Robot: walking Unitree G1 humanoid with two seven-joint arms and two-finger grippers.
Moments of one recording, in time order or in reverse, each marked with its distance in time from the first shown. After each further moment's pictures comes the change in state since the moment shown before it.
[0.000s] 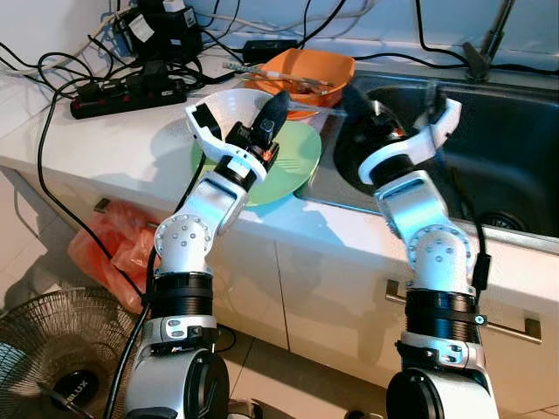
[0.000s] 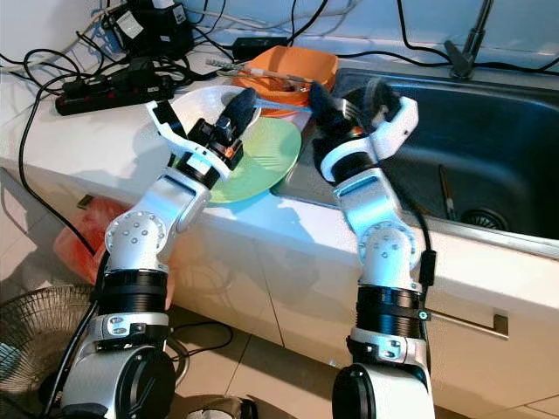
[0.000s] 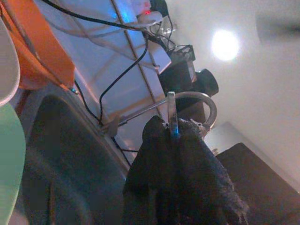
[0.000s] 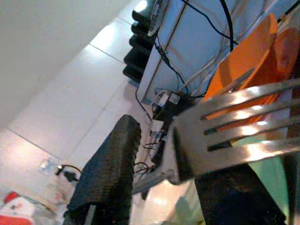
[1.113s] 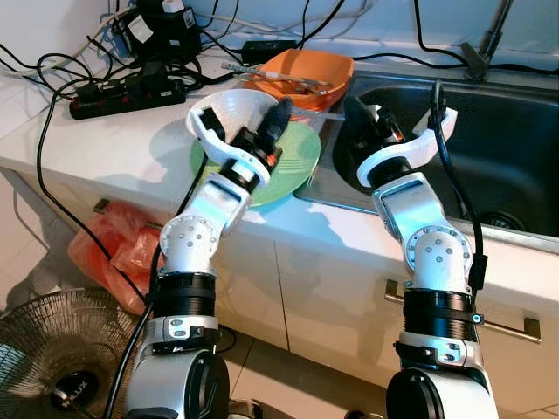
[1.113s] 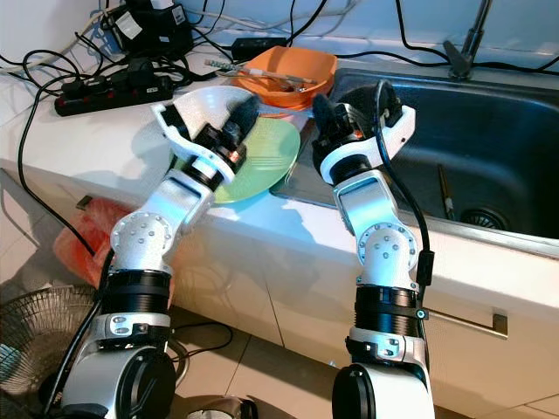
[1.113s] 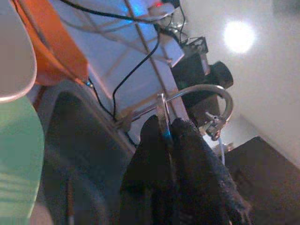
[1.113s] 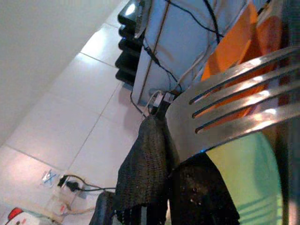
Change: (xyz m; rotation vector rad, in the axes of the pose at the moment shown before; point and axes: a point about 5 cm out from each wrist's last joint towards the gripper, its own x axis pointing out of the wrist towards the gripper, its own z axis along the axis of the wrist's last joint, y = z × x) left arm 0.001 0.008 -0.007 0.060 0.026 0.058; right arm 0.001 -0.007 -0.003 0.070 -0.013 -0.063
